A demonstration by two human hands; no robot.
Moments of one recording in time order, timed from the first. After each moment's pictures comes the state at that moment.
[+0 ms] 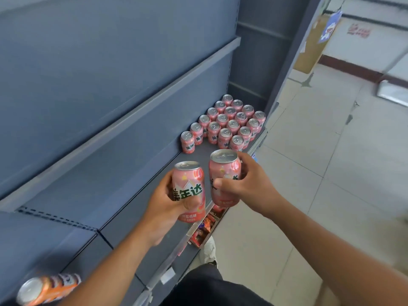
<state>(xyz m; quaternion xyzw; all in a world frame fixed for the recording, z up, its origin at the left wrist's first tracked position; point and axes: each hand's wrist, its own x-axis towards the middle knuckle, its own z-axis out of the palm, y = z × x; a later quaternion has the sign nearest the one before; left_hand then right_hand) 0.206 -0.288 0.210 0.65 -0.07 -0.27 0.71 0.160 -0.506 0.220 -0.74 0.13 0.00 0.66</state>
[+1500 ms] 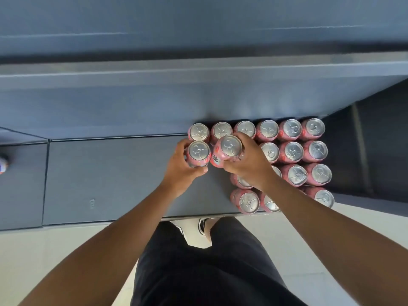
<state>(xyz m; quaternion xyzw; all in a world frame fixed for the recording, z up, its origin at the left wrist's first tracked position) 0.443 -0.492 -0.016 0.75 0.31 -0.05 0.58 0.549 -0.665 0.027 -0.84 -0.13 0.29 0.44</state>
